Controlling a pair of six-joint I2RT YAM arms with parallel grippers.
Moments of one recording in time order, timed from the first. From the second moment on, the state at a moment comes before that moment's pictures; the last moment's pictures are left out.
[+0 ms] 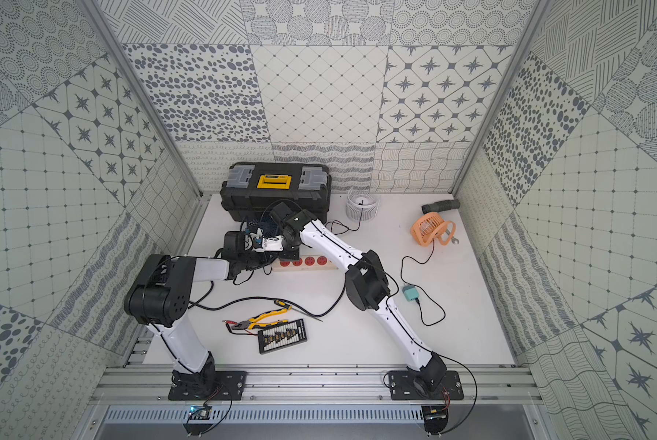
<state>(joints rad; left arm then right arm) -0.03 1.86 0.81 0.27 0.52 -0.48 0.81 2.55 2.50 -1.11 -0.16 -0.86</state>
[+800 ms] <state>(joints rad) 0.00 1.73 0.62 0.36 0.58 -0.59 0.82 2.64 2.64 -1.20 -0.15 -1.01</state>
